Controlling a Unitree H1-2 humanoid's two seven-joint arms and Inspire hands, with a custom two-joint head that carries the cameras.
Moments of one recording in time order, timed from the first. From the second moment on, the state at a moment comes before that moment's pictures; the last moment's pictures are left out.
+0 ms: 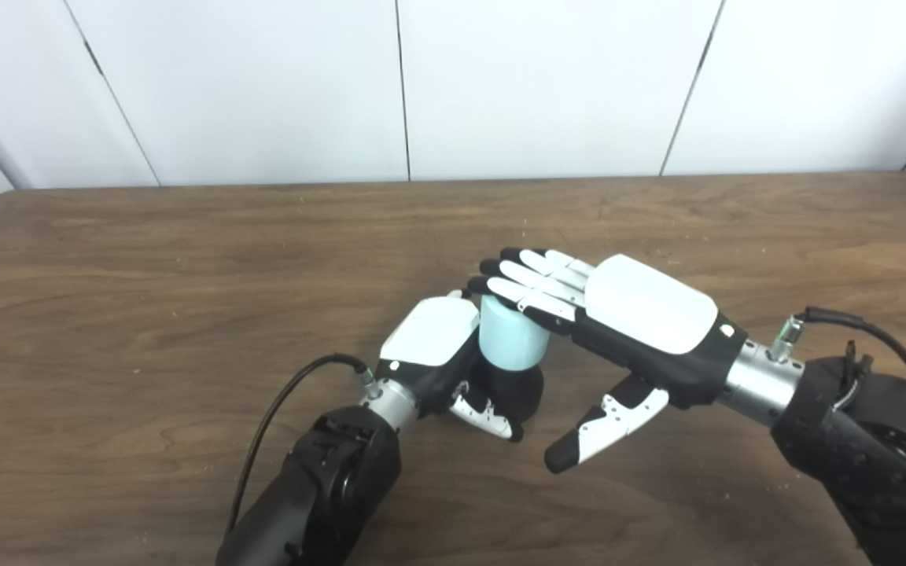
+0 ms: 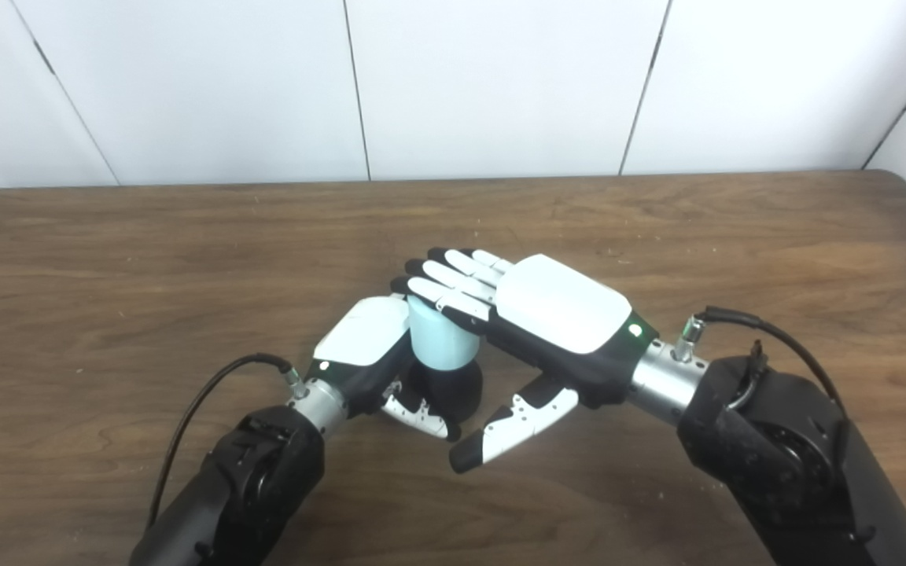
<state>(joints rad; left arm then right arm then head) -0.28 0.18 -0.59 -0.20 0.95 0.31 -0.38 -0.27 -0.51 0.28 -0.66 -0.54 0.07 0.67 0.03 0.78</state>
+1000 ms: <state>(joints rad) -0.28 0.18 -0.59 -0.20 0.95 0.33 -0.38 -0.27 -0.52 0.33 -0.66 -0.62 0.07 0.62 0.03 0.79</state>
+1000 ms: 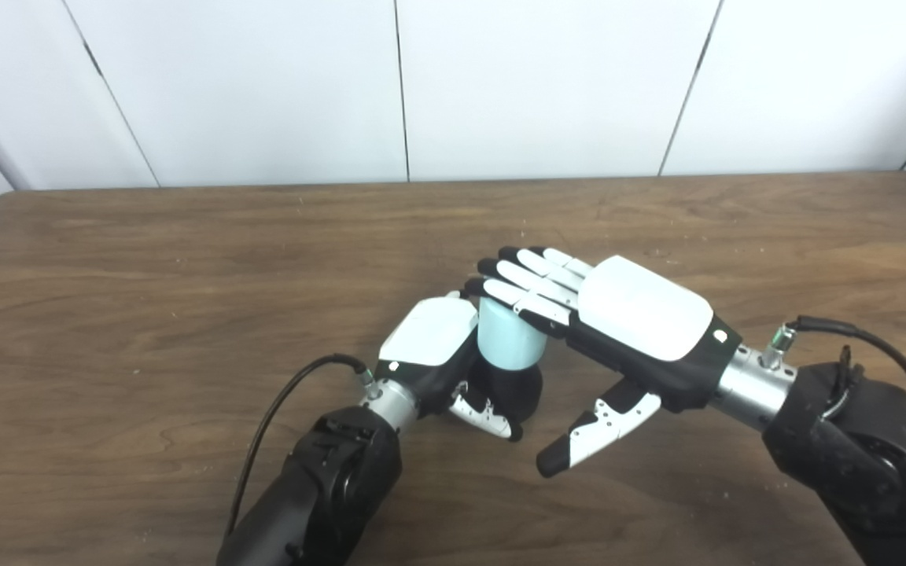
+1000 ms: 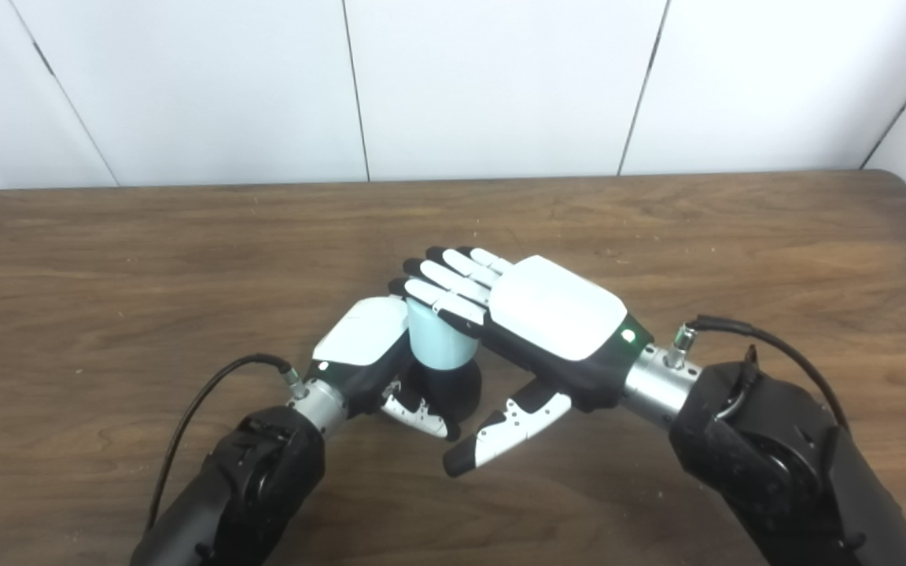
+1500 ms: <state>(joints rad) -0.28 0.18 -0.59 -0.20 0.95 0.34 -0.38 -0.26 -0.52 0.35 -0.64 -0.61 0.05 0.58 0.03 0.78</state>
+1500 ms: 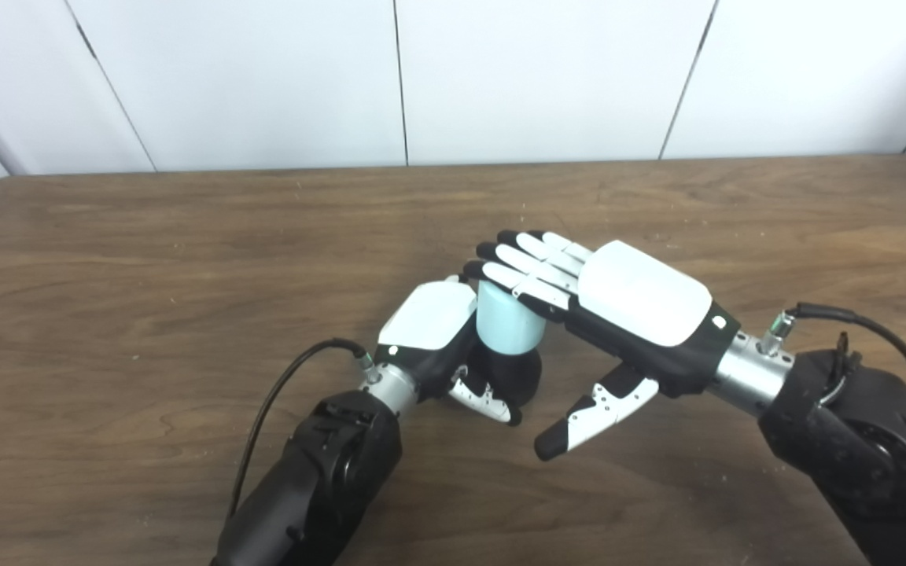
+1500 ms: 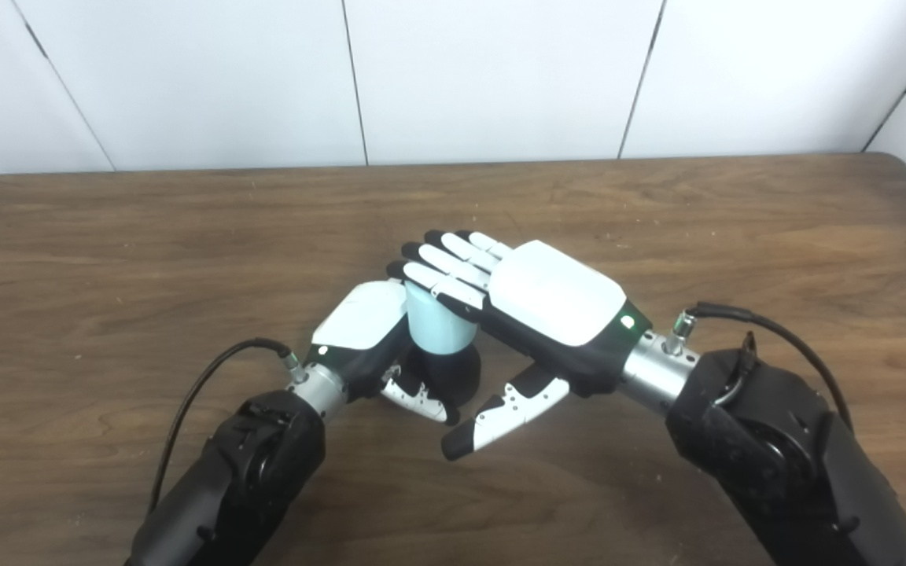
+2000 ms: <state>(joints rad) -0.28 0.18 -0.59 -0.20 0.94 0.34 -0.38 -0.25 -0.52 0.35 -0.62 -0.61 0.06 0.55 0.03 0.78</state>
